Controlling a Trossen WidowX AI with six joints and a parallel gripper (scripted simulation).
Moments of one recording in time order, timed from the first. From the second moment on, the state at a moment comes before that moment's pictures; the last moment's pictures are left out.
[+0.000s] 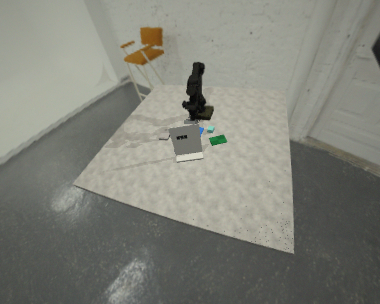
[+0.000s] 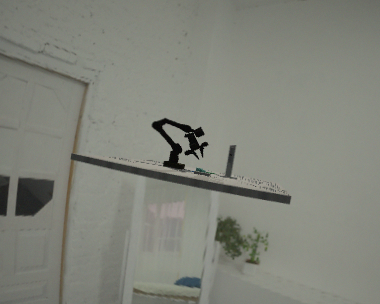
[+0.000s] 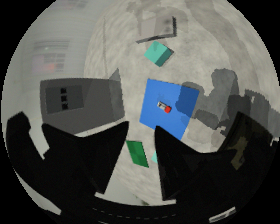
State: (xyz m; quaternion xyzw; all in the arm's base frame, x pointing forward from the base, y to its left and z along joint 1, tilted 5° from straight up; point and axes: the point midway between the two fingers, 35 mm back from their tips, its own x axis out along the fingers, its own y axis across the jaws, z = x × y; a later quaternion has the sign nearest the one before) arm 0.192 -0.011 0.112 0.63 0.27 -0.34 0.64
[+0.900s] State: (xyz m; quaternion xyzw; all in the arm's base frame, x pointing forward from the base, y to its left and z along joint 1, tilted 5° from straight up) arm 0.187 -0.008 0.159 0.64 0.27 -0.34 0.64
